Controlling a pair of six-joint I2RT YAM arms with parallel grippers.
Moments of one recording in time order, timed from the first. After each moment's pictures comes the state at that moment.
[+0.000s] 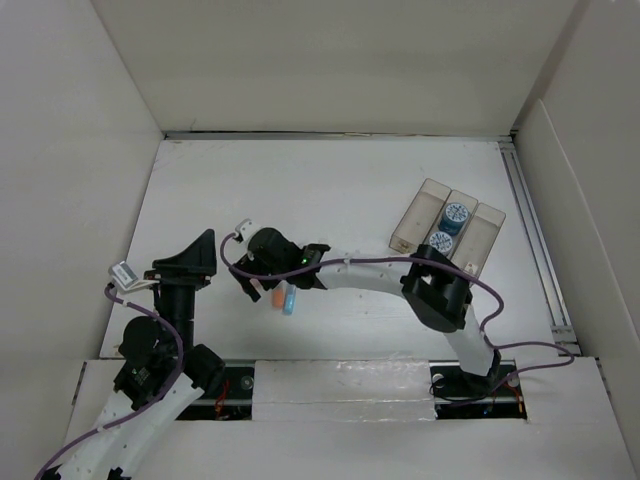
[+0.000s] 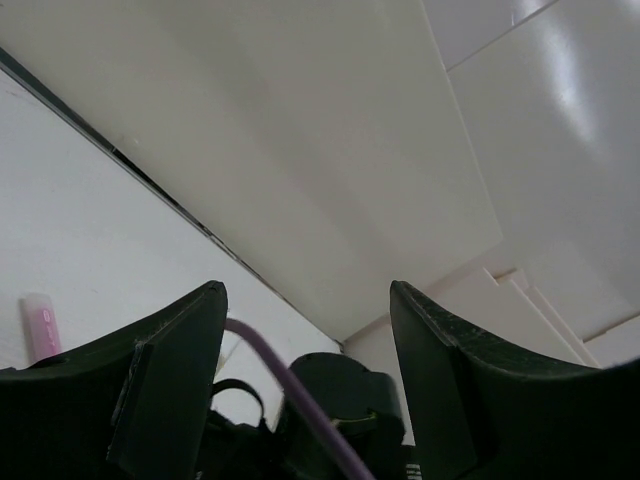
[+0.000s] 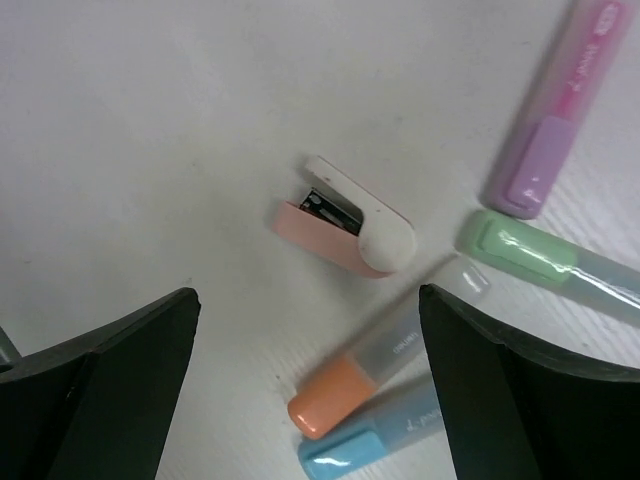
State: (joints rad) left arm -0.66 0.05 0.45 -0.07 -0.67 -0.81; right arm 1.13 2.09 1.62 -0.21 0.10 0.23
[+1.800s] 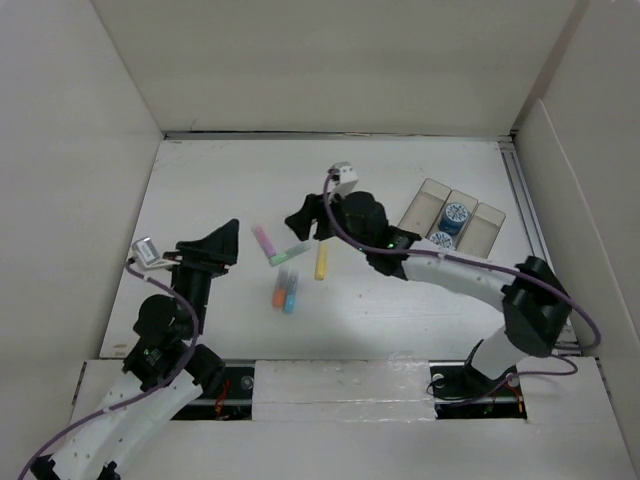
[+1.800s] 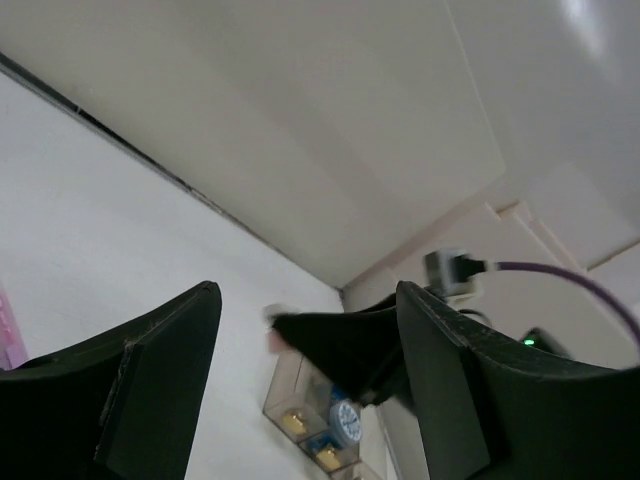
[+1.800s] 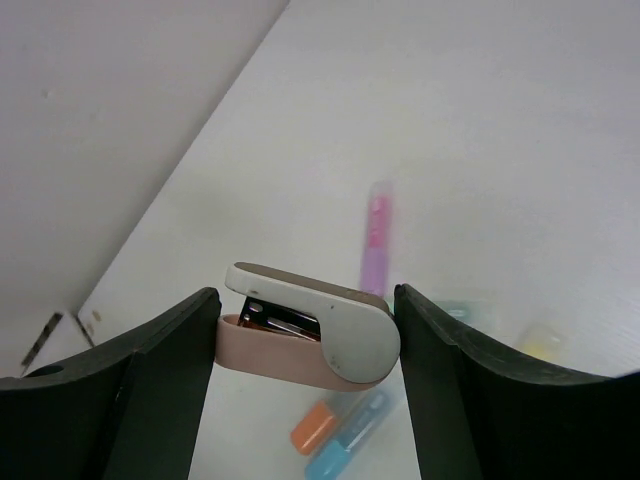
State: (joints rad) left arm -0.66 0.20 0.48 0.02 -0.56 -0.81; right arm 0.93 1.65 1.18 0.26 0.09 0.53
